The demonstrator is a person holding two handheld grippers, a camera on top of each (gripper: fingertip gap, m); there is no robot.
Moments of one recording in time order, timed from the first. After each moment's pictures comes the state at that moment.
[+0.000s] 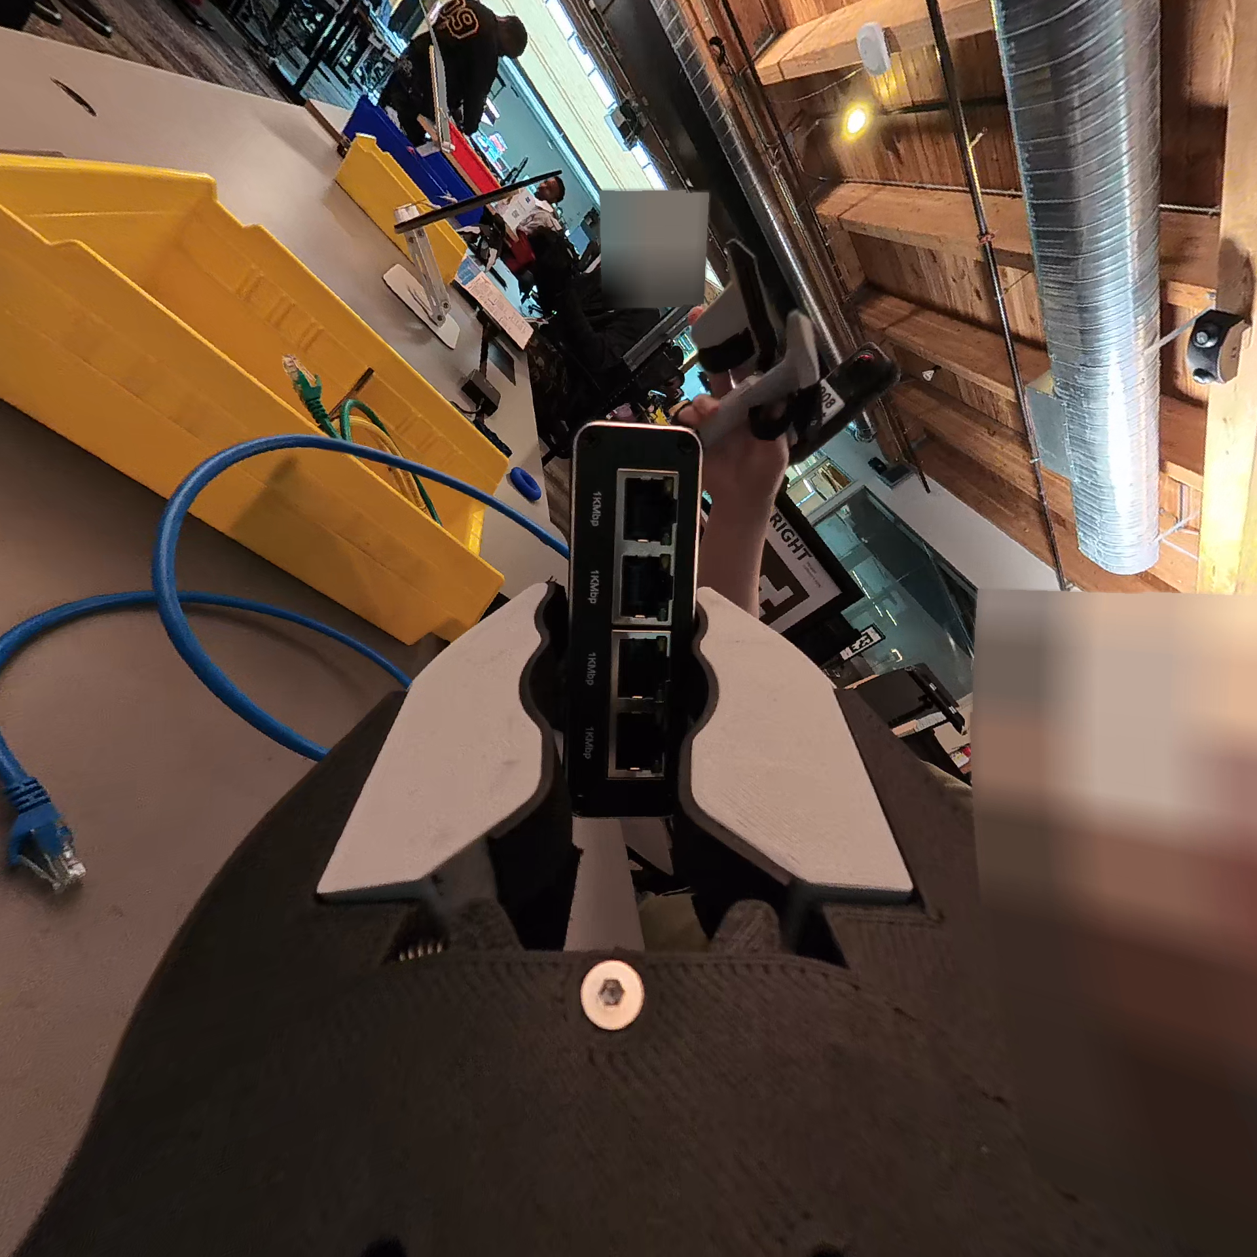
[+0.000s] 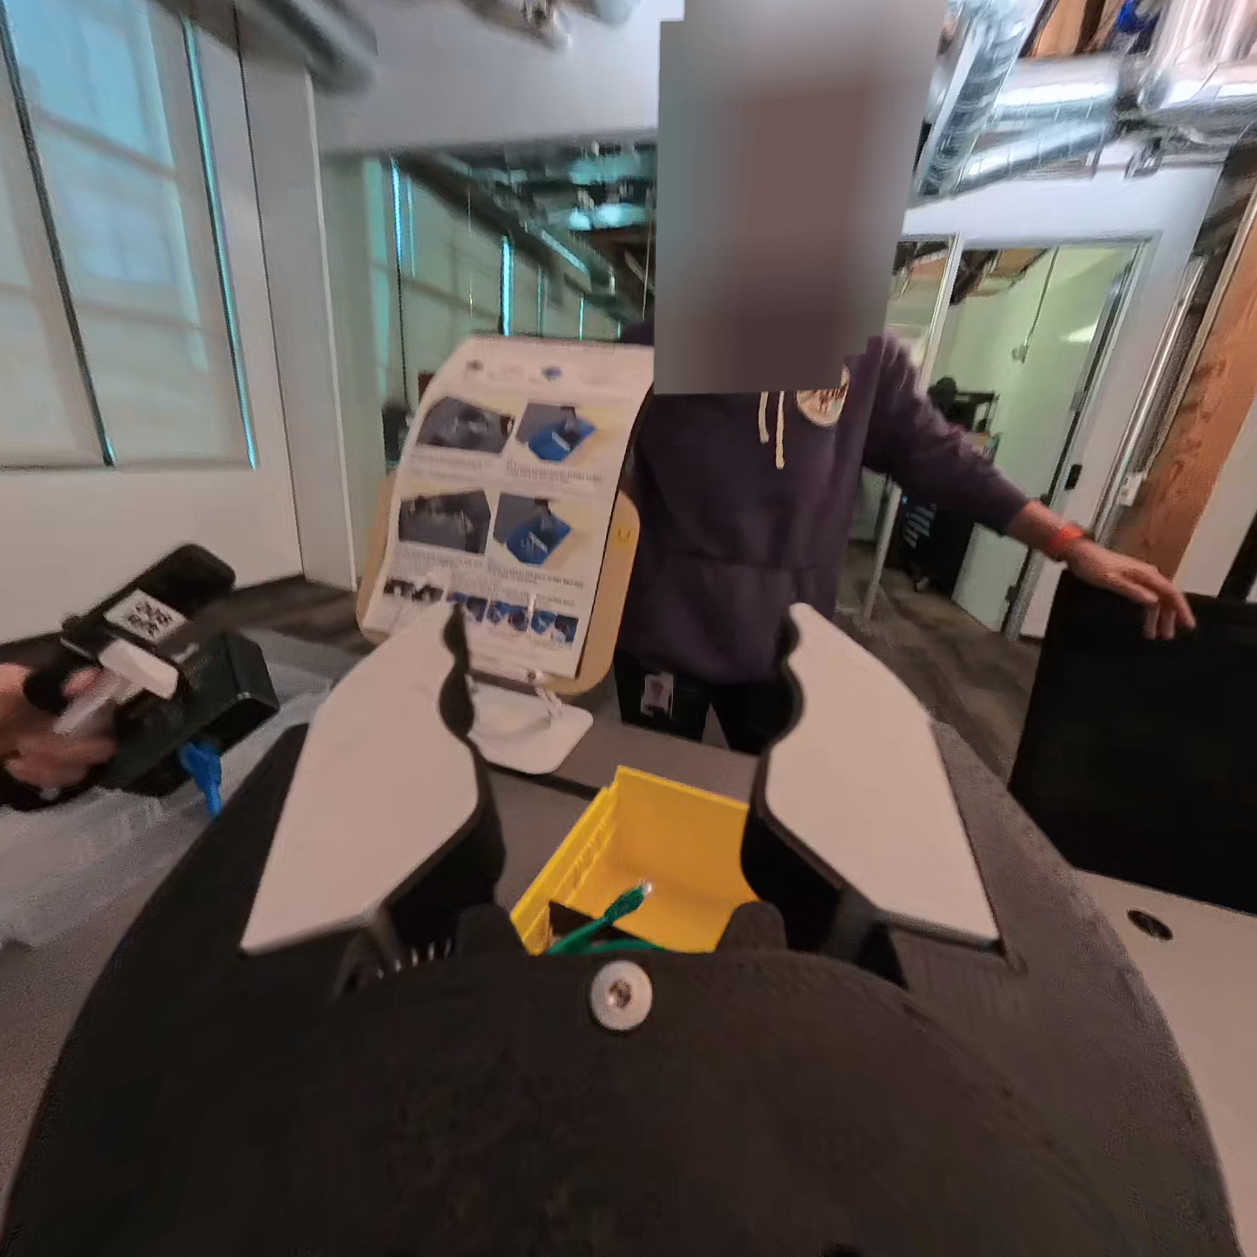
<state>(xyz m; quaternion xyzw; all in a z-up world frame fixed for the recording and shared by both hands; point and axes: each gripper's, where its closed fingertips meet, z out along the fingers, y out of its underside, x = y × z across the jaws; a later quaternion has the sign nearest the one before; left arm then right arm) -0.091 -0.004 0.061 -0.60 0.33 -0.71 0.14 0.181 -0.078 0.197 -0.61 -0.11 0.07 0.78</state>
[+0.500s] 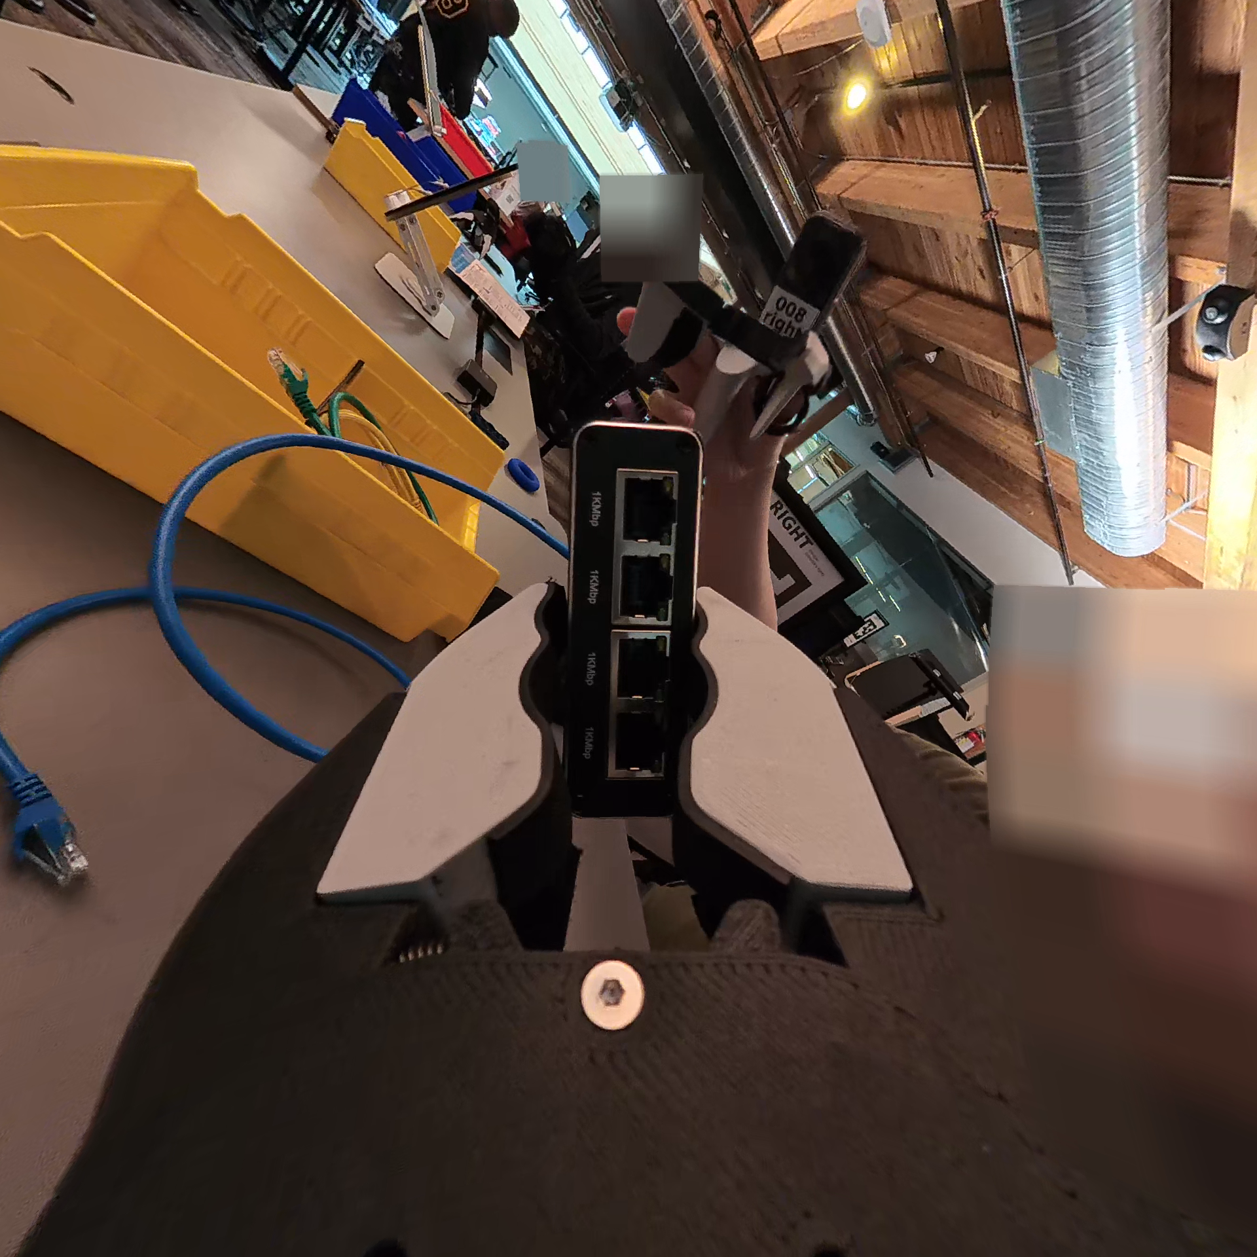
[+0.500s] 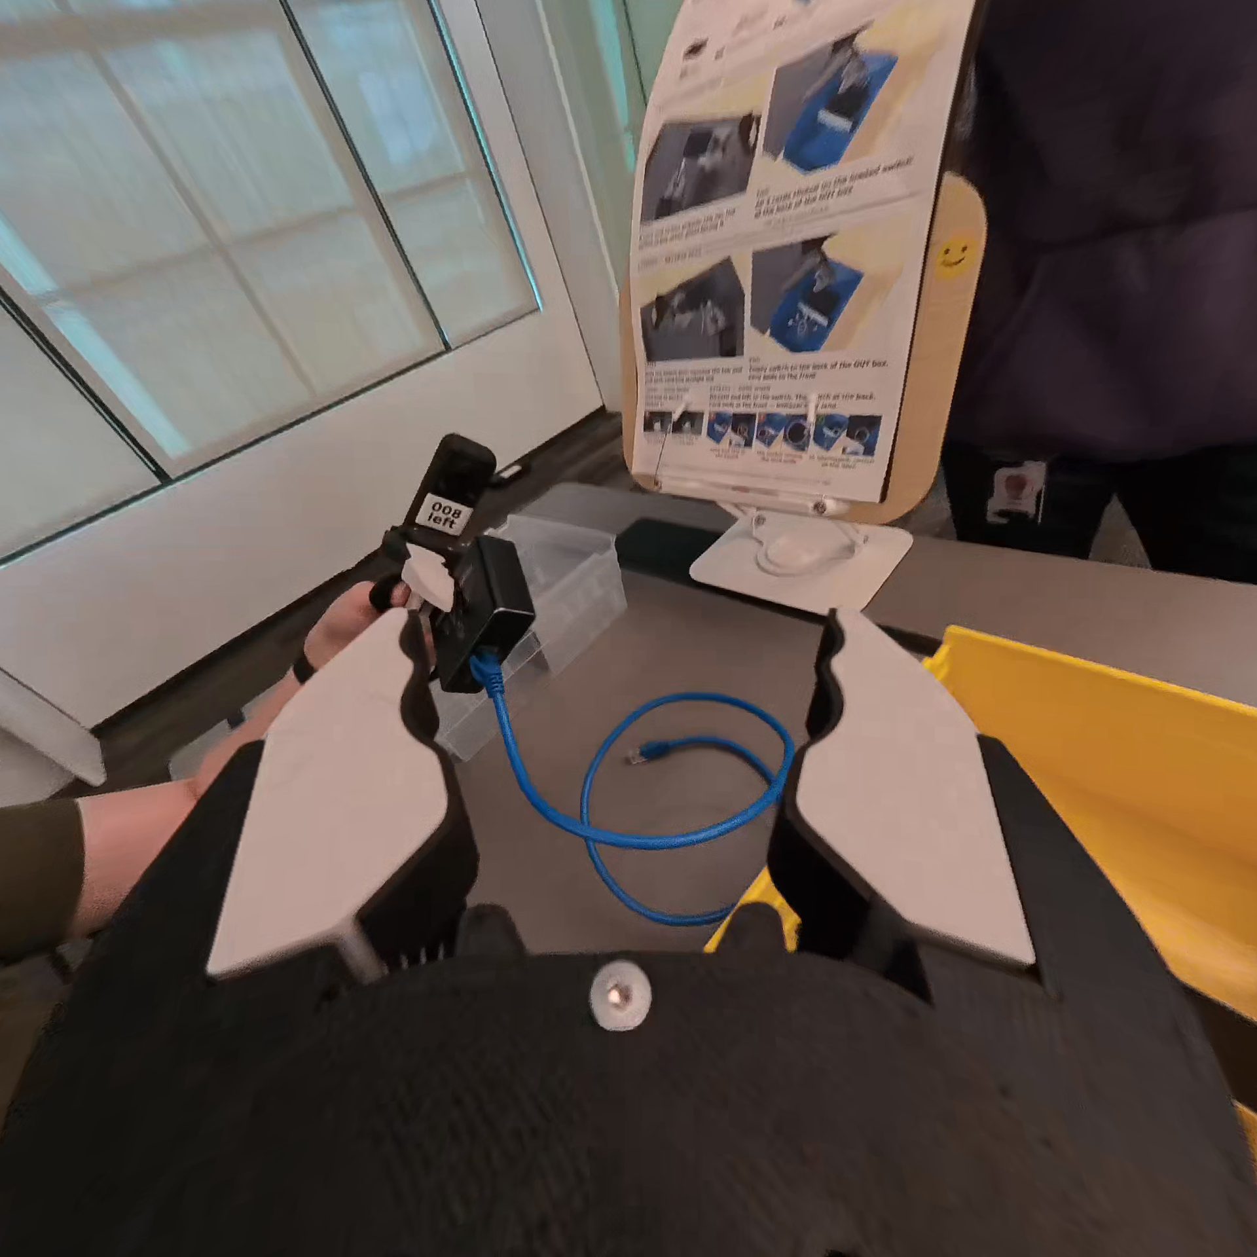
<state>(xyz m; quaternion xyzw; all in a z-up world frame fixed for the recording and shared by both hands) -0.087 -0.009 0.062 -0.60 0.34 -0.71 0.14 0.095 -0.040 0.147 -0.72 -0.15 0.33 0.59</state>
